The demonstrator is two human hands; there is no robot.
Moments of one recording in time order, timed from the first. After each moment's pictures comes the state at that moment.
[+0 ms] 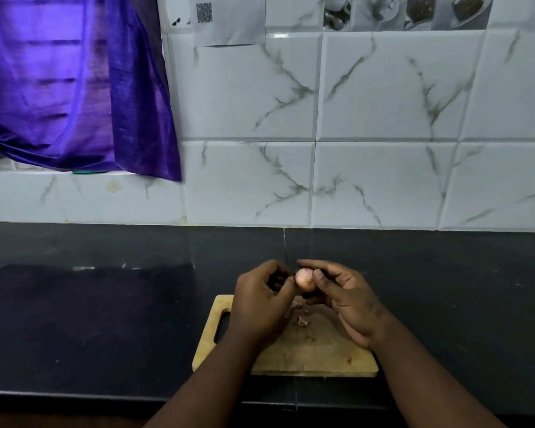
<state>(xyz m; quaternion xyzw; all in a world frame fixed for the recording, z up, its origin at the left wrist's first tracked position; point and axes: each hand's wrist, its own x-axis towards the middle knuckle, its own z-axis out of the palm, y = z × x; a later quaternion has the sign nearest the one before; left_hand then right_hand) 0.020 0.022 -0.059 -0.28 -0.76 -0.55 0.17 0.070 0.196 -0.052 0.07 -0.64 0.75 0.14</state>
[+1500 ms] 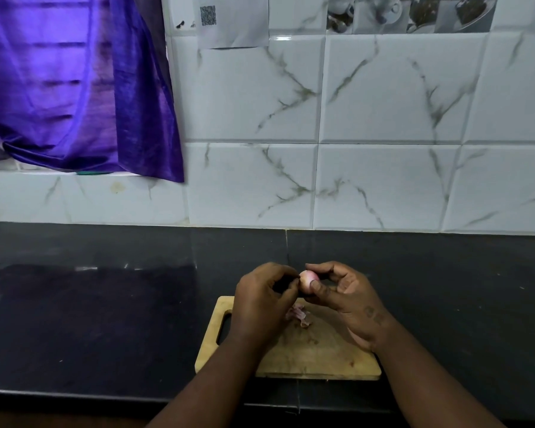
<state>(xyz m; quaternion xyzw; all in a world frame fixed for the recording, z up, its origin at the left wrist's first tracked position) 0.012 0.021 -0.065 -0.32 -0.76 -0.51 0.26 0.069 0.195 -0.054 0.07 -0.64 0.74 0.18</state>
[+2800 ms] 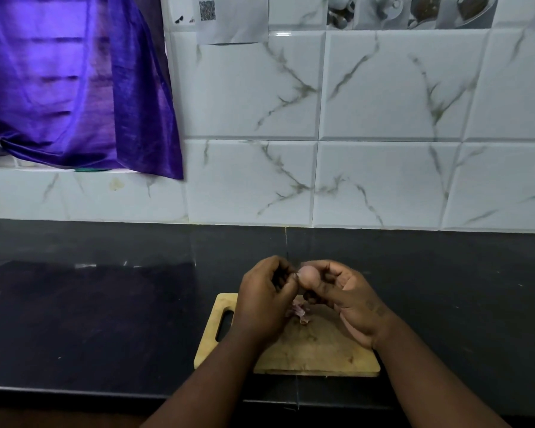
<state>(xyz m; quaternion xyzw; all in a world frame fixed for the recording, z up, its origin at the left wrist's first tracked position) 0.014 0.026 -0.062 -0.28 -0.77 -0.55 0.18 0.068 0.199 -0.054 0.08 -0.65 0.74 0.12</state>
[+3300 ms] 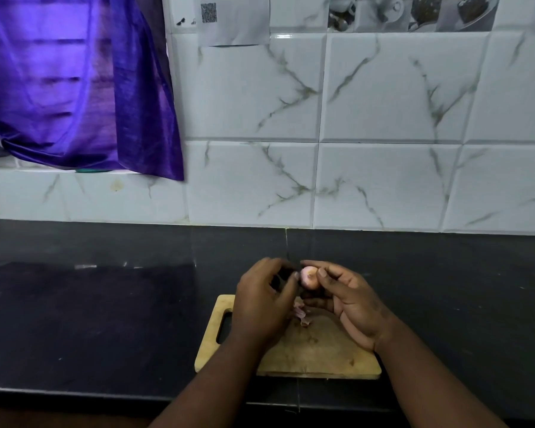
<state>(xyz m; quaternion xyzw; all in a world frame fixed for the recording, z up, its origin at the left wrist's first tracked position) 0.015 0.024 -0.062 -0.30 -0.77 -0.50 0.26 0.064 0.199 -0.056 0.07 -0.60 0.79 0.10</state>
